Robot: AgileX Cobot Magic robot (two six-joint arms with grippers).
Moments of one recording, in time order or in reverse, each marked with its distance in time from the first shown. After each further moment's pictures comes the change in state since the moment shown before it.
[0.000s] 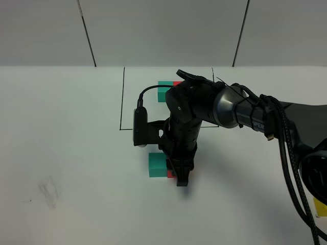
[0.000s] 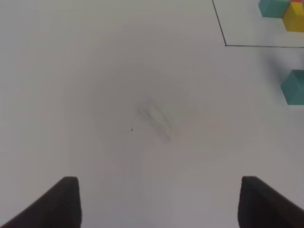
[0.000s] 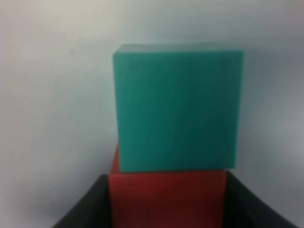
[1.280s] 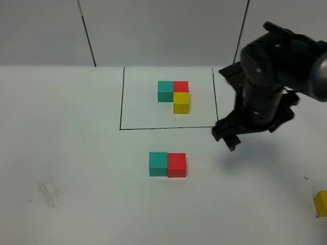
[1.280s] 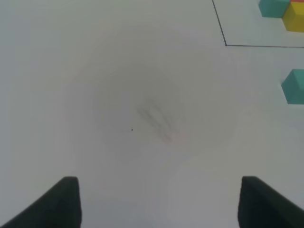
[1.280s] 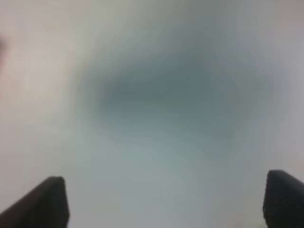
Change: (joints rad) left arm 0.000 0.000 0.000 0.000 0.000 0.000; right arm -0.212 -0.384 0.249 -0.185 0.142 1.085
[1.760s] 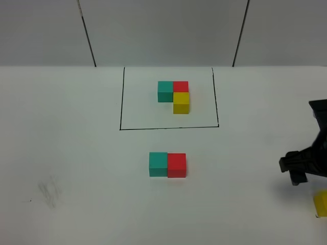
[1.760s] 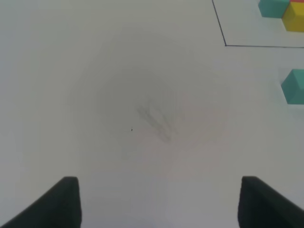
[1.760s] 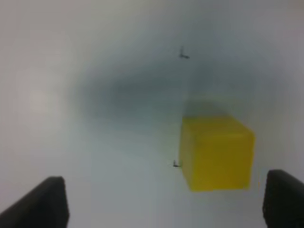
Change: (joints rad) left arm 0.000 0.000 0.000 0.000 0.000 0.000; right arm -0.245 -0.321 0.508 -0.013 -0.204 0.139
